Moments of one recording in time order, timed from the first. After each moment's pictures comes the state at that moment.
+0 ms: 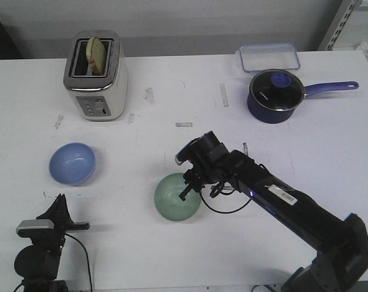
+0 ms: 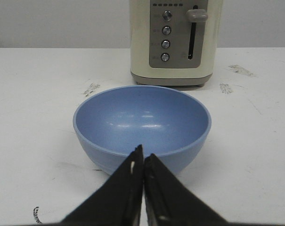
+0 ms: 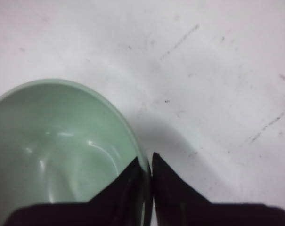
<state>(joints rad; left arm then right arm) 0.03 0.01 0.03 0.04 0.01 0.01 0.63 1.63 1.28 -0.71 -0.23 -0.08</state>
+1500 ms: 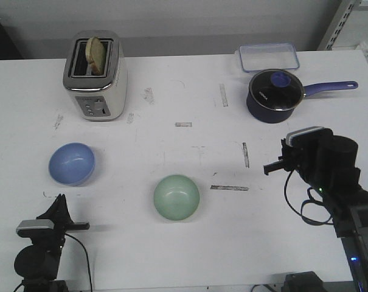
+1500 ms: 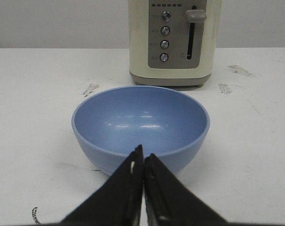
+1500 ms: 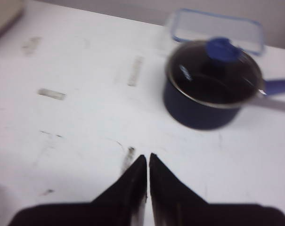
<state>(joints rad) 0.03 0.01 0.03 0.04 0.01 0.01 0.07 0.96 1.11 -0.70 -0.10 -0.10</state>
